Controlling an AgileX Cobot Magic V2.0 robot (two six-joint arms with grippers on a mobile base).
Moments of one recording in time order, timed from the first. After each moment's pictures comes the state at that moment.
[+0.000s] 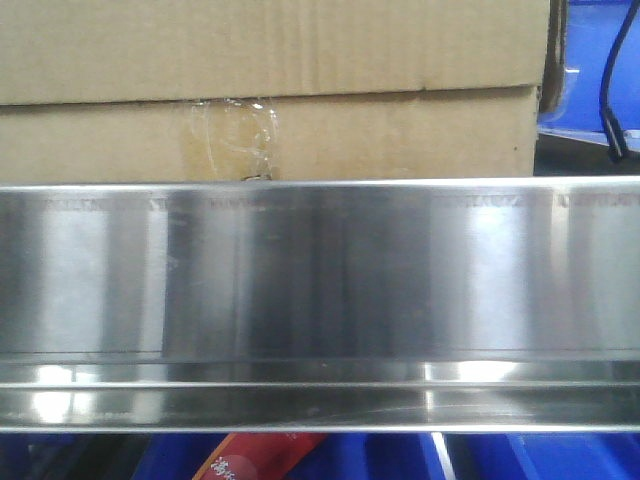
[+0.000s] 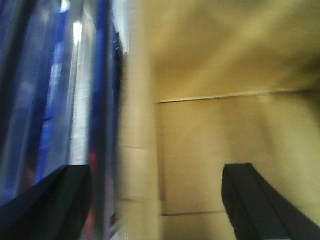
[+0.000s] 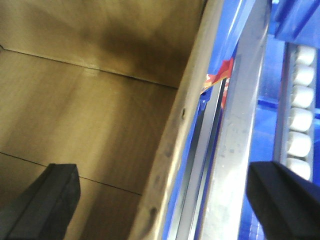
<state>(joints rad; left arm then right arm) -0.24 1.70 -1.95 0.21 1.23 -0.28 0.41 1.73 -1.97 0.06 1.23 0.09</state>
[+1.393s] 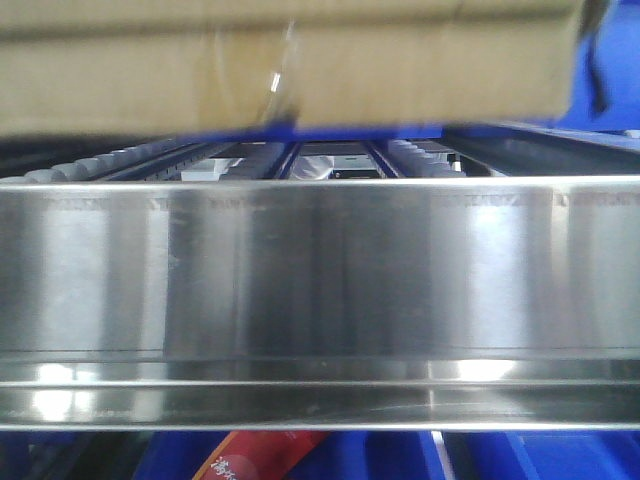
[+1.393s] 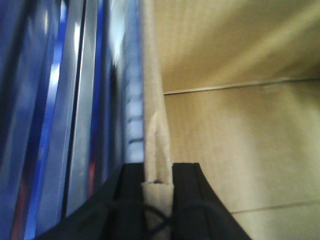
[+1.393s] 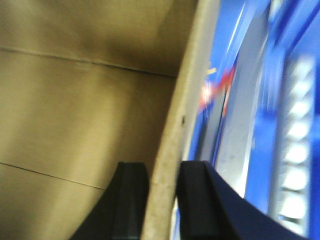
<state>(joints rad) -0.24 1.58 -1.95 0.13 1.23 -0.24 0.42 1.65 -2.02 0.07 1.25 0.10</state>
